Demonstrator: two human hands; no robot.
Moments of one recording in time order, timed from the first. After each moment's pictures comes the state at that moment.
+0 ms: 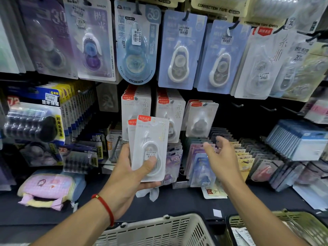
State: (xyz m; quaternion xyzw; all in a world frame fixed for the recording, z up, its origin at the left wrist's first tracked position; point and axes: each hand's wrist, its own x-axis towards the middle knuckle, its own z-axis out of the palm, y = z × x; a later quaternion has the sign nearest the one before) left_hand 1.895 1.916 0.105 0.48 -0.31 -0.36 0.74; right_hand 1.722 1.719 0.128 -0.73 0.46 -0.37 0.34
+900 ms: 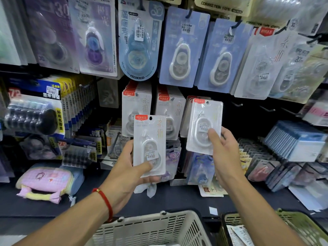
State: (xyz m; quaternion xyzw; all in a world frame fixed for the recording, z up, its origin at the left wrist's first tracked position) left_hand 1.893 1.913 0.104 0.50 -0.31 -0.37 0.72; right_hand 1.724 1.723 0.137 -0.63 0.32 -0.49 0.51
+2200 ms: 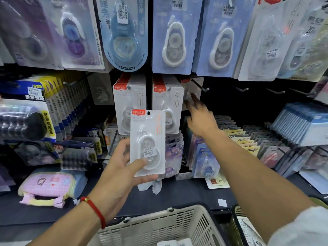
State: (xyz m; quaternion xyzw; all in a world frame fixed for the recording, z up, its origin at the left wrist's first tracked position) left_hand 1.907 1.915 0.096 0.50 -0.30 -0.36 0.73; right_hand 1.819 1.614 0.134 -0.91 0.36 -0.20 -0.05
